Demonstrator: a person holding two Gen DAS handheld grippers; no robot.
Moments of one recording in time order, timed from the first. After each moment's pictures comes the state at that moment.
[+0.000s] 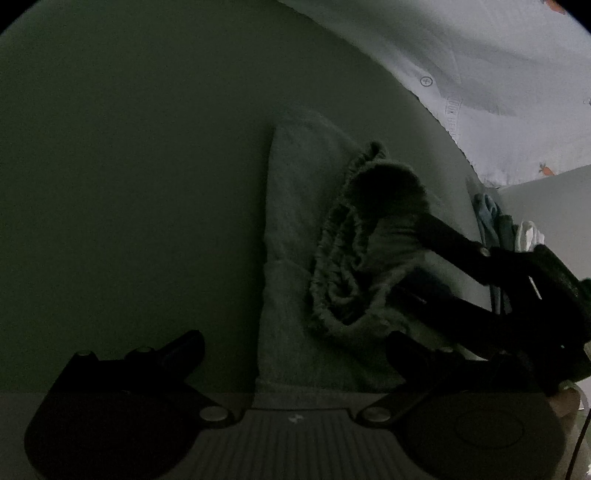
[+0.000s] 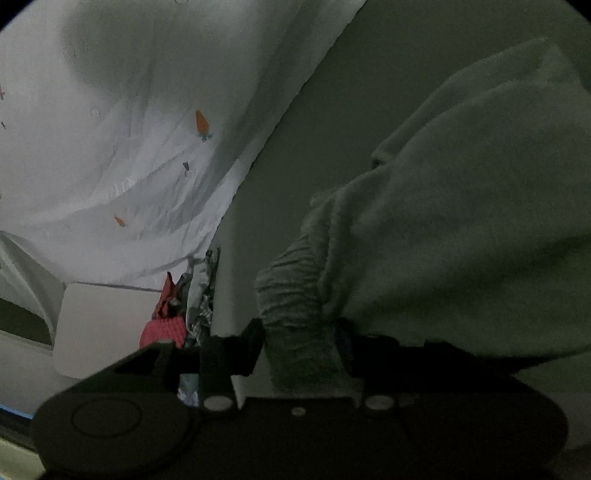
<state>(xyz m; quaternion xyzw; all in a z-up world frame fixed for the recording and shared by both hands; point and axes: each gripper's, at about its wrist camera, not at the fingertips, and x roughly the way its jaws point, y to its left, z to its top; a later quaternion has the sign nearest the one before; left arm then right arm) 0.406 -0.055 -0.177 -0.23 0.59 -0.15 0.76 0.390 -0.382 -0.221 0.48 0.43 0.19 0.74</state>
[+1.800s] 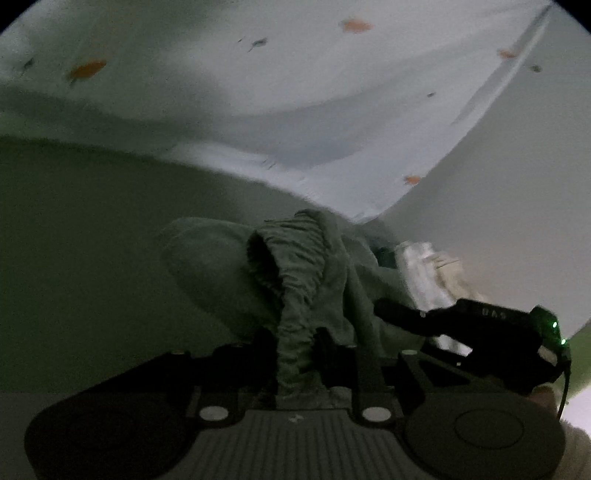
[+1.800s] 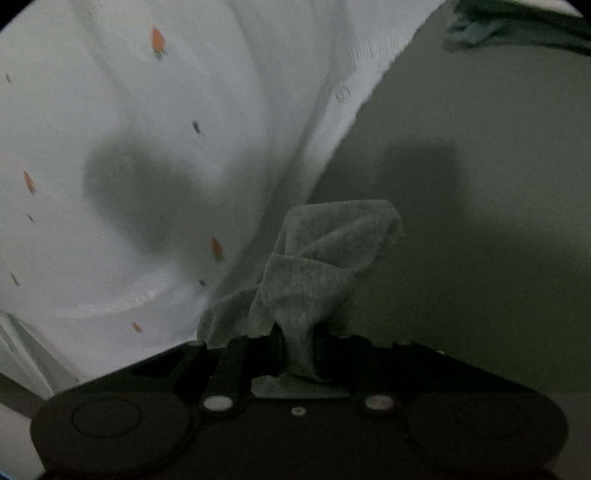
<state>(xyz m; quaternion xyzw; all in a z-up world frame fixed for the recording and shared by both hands) 0.402 -0.089 -0.064 -0.17 0.39 -0.33 0.84 0.306 -0.413 -0.148 0.54 0.28 0.07 0.79</state>
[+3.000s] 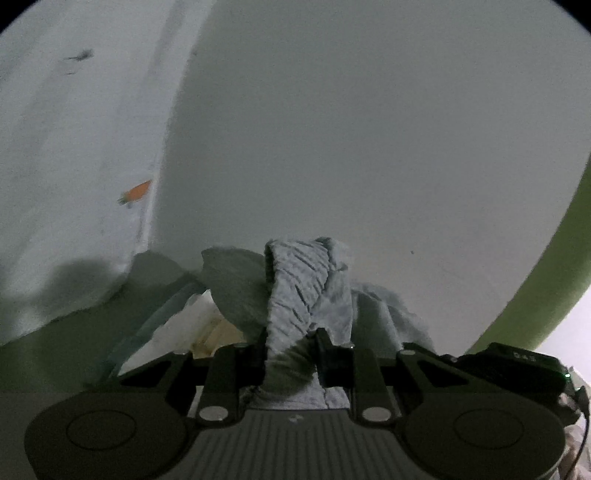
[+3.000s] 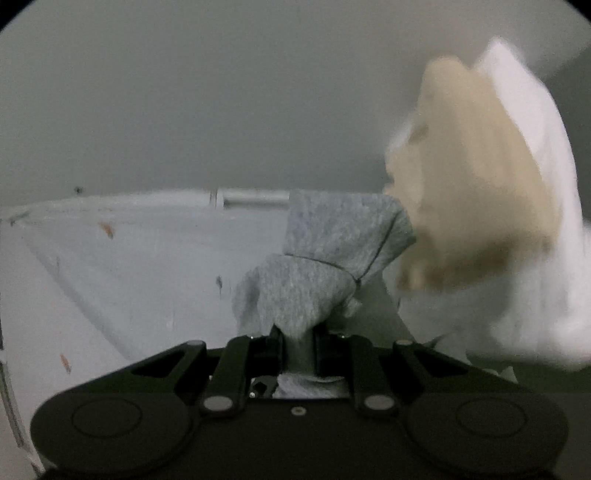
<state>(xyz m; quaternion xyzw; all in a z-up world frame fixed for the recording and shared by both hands) 0.451 -0.549 0.058 0.04 0.32 -0.59 0.74 0.165 -0.717 -0.081 0.69 -0.05 -0.11 0.71</state>
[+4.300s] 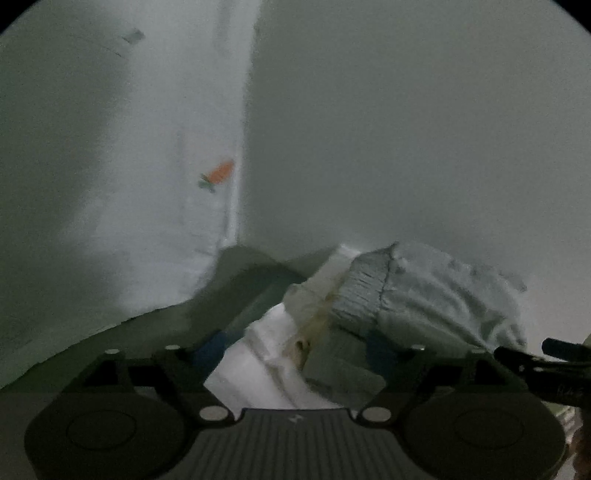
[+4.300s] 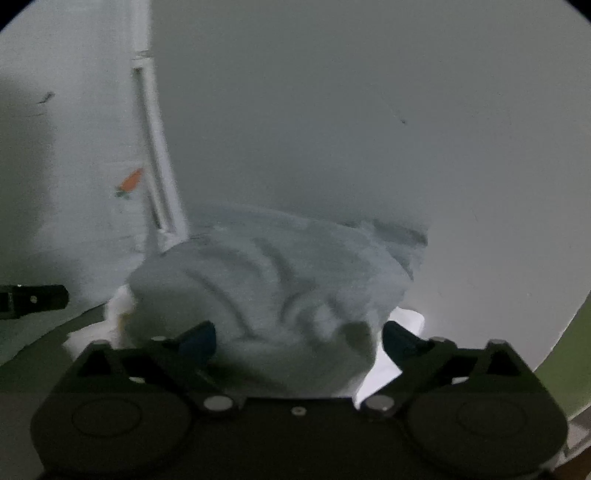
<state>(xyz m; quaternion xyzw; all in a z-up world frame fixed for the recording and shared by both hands) 0.454 -0.560 -0.007 0.08 0.28 -0.45 0.84 0.249 -0.690 -0.038 0.16 0.25 -0.40 0.87</state>
